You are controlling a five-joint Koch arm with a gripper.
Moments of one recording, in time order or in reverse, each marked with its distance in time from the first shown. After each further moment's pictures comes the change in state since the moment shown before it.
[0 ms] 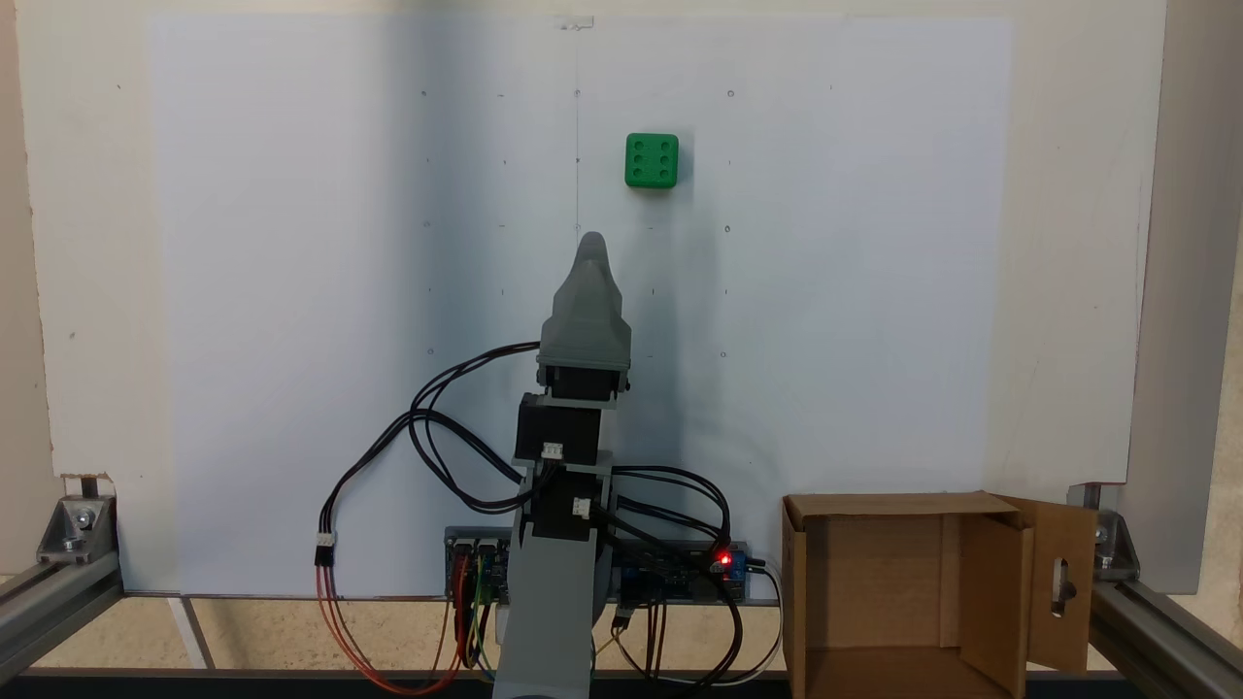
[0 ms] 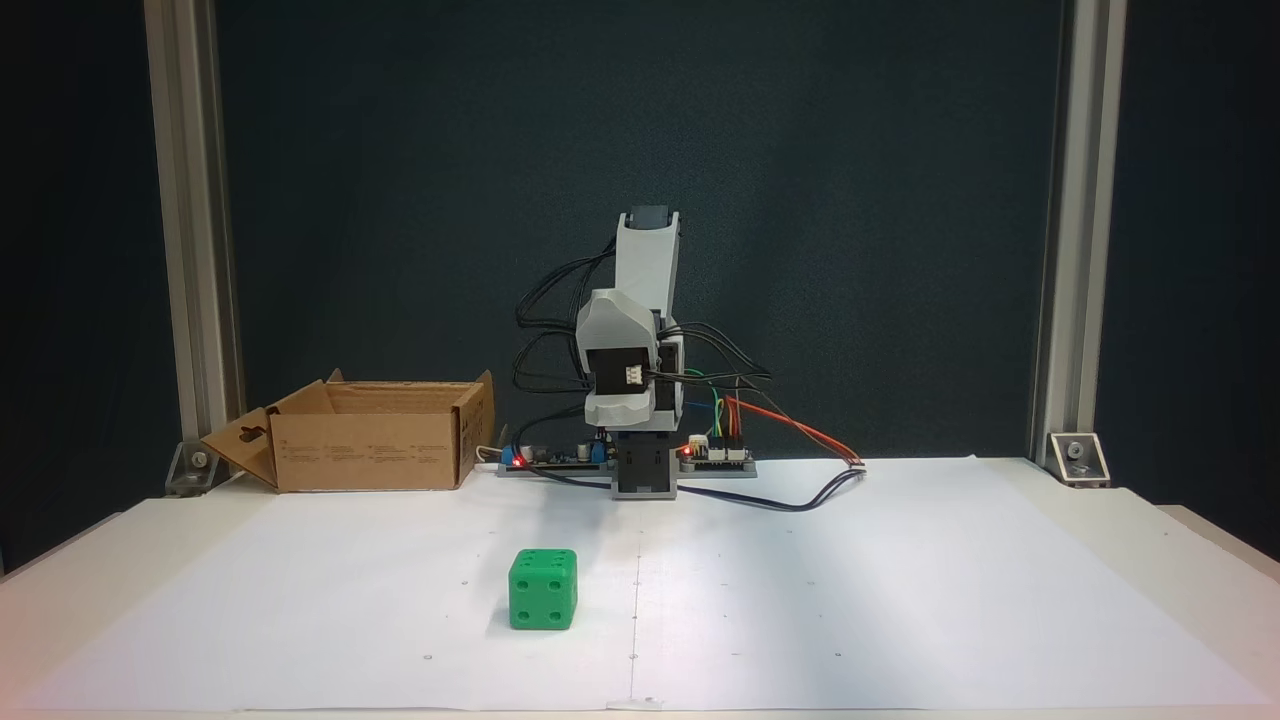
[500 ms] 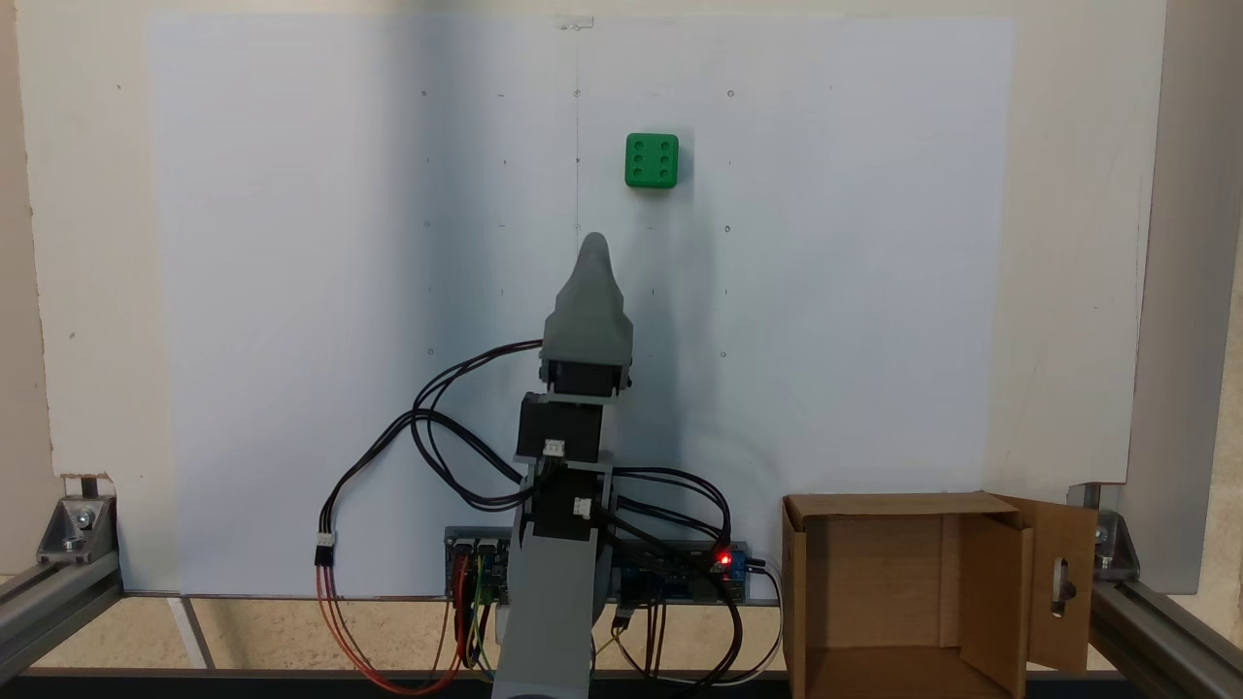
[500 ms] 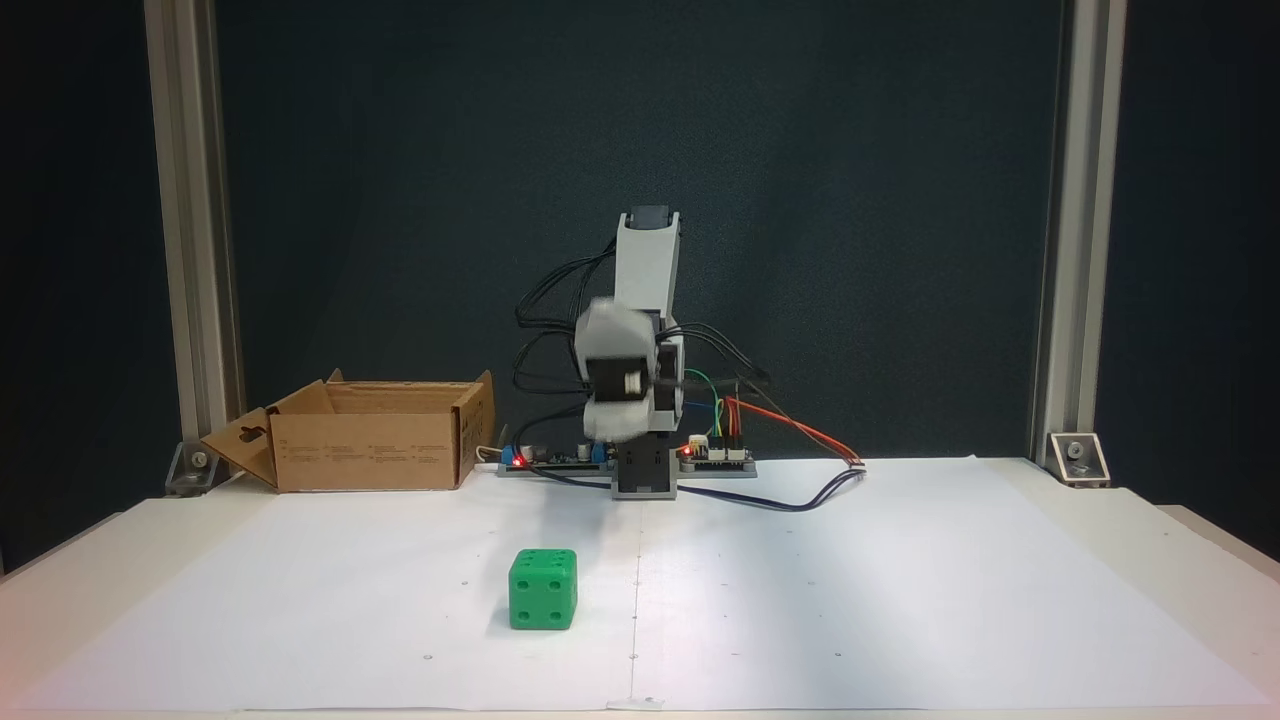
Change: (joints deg) arm 0.4 -0.1 -3.1 5.6 0.0
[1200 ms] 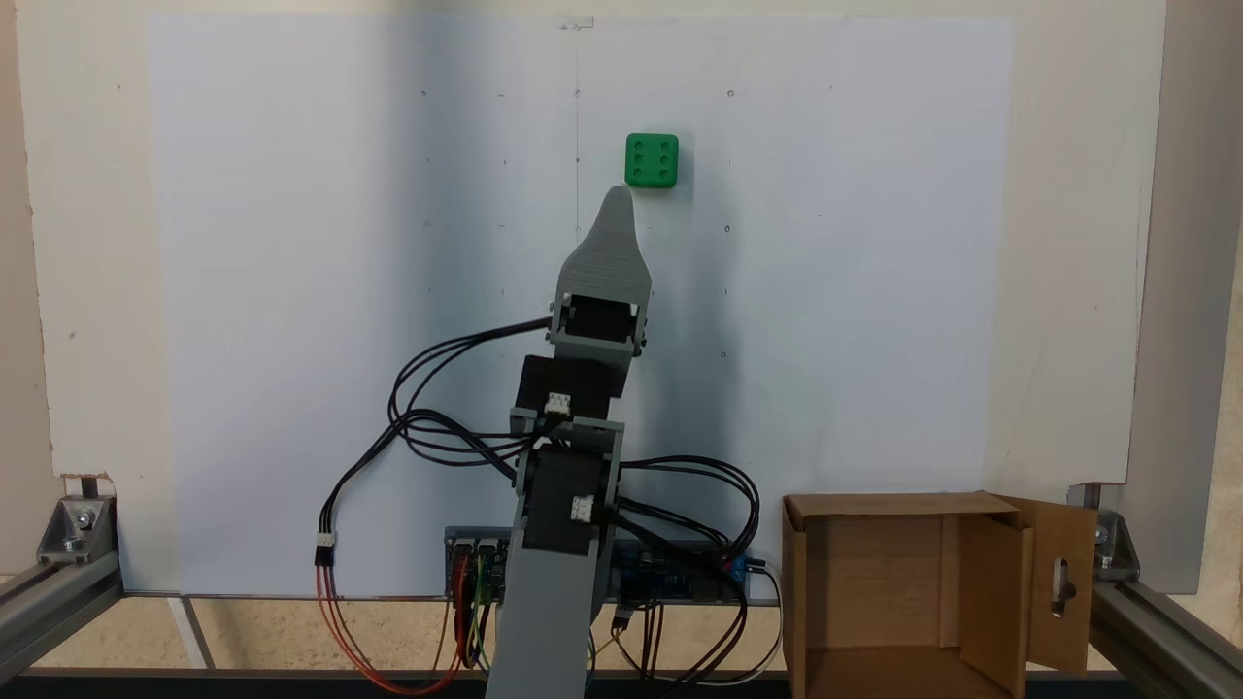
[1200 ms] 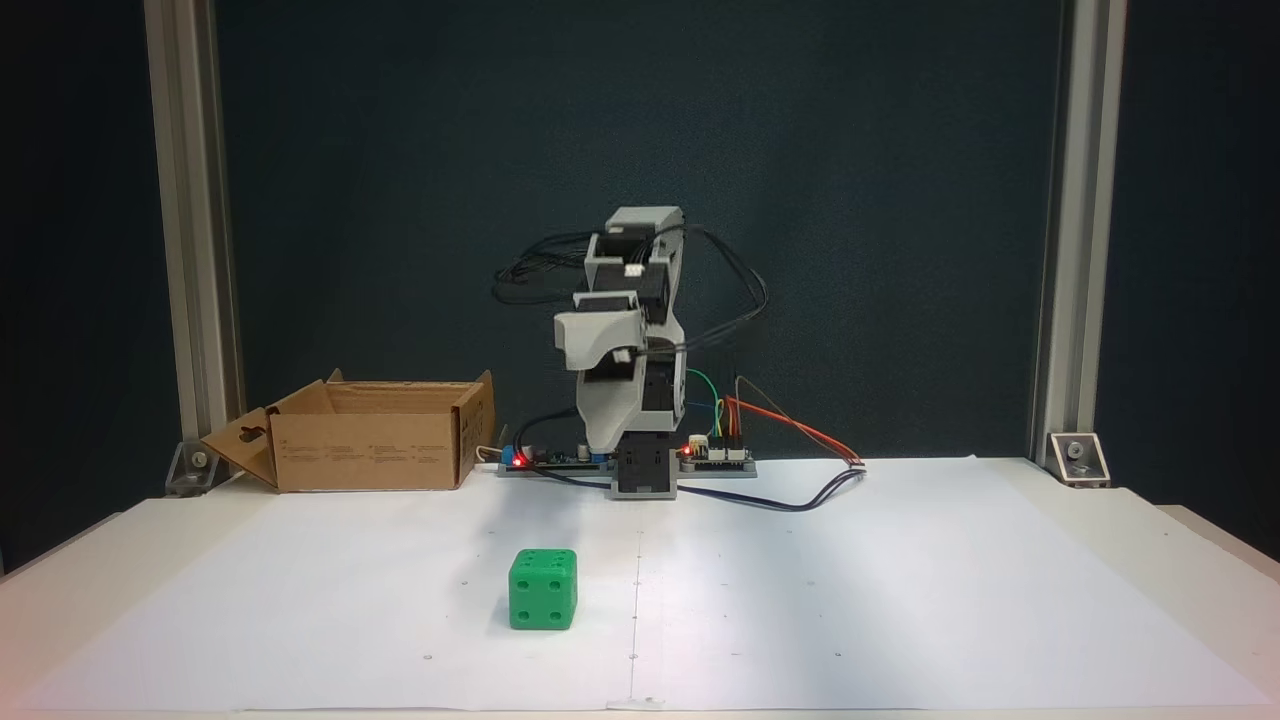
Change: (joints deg) arm 2.0 -0.1 -40.6 80.2 0.0
